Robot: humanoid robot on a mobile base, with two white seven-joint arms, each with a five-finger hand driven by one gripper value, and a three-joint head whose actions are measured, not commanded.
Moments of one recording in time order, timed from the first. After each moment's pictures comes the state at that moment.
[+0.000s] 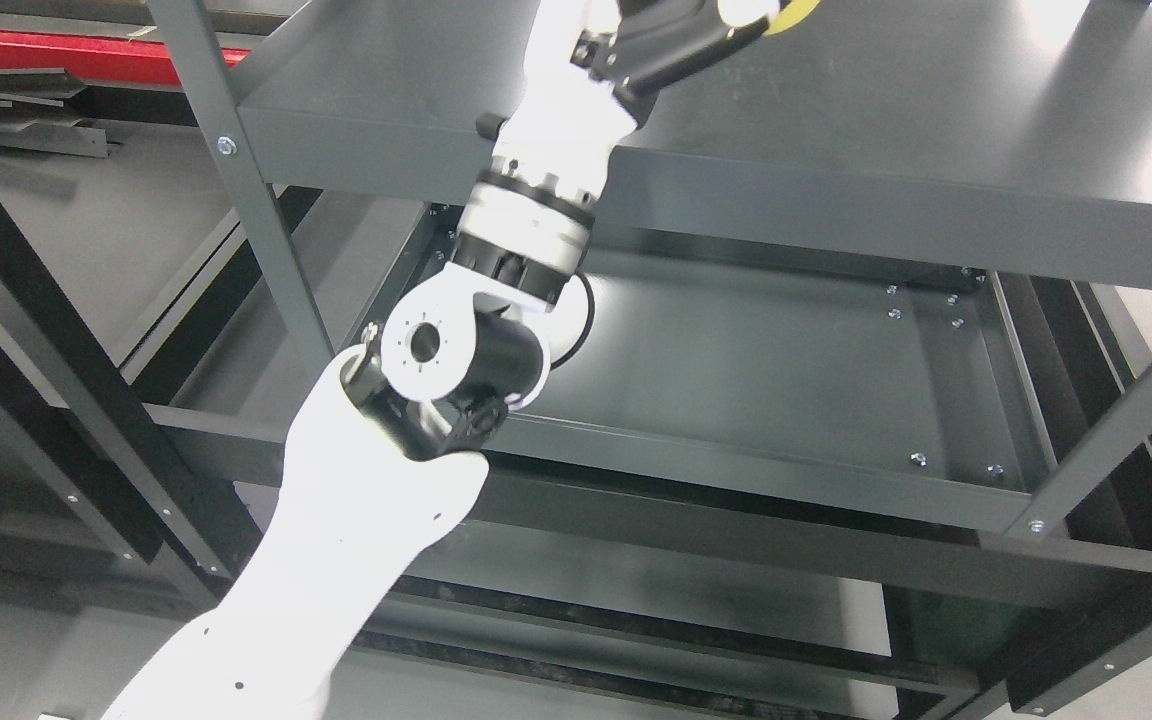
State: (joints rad) left arm -1.00 0.00 -0.53 -1.72 0.57 0.17 0.33; right arm 0.00 0.00 0.00 -0.24 0.00 0.09 -0.11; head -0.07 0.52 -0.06
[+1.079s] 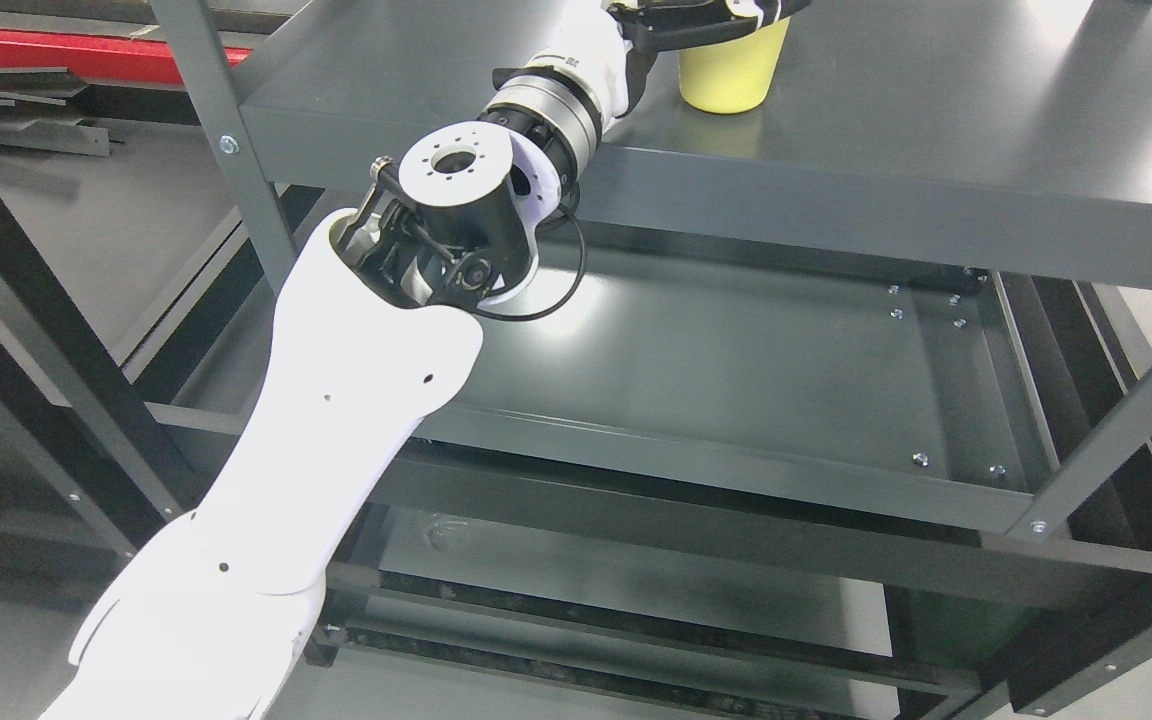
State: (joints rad) left arm -1.18 0.00 -0.50 -1.52 0.71 0.58 0.41; right arm 0.00 0.00 0.00 -0.24 0.00 0.09 -0.12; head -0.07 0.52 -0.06
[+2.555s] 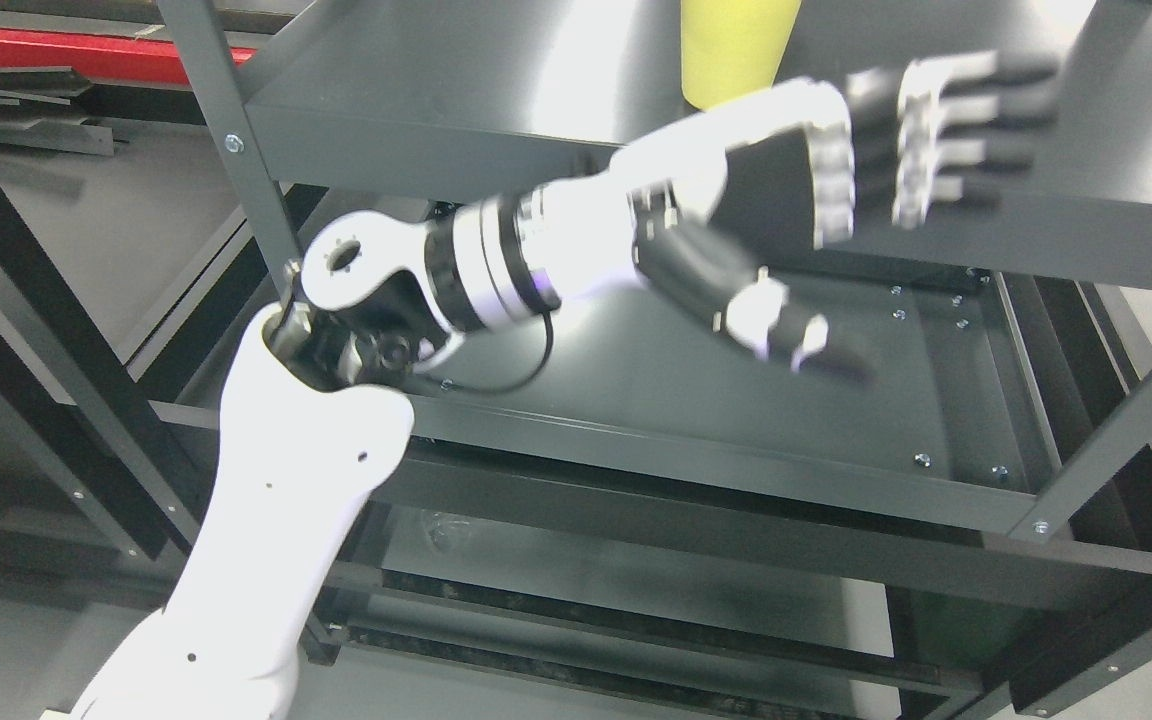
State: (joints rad) left arm -0.93 0.05 -0.41 -1.67 0.71 0.37 -0.84; right arm 0.00 0.00 0.00 -0.24 0.00 0.09 -0.12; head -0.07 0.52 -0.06
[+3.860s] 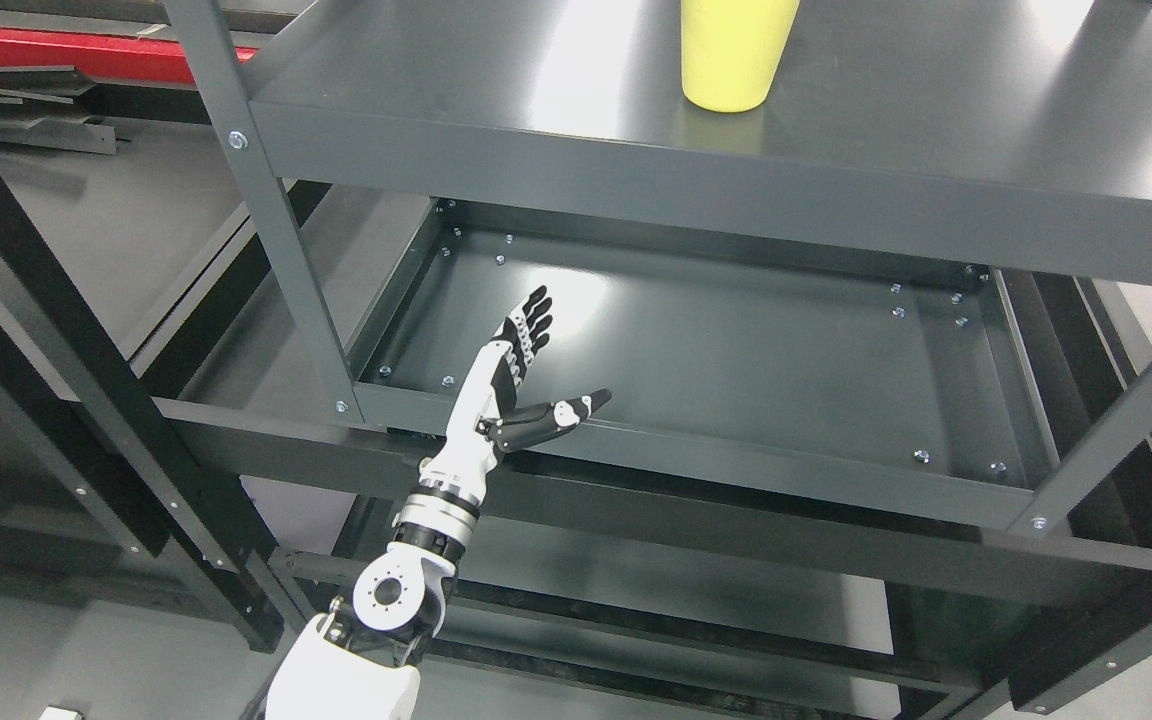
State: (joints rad) left arm -0.40 0.01 -0.33 -1.39 0.18 -0.12 0.05; right arm 0.00 0.00 0.00 -0.24 0.00 0.09 -0.12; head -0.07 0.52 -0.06
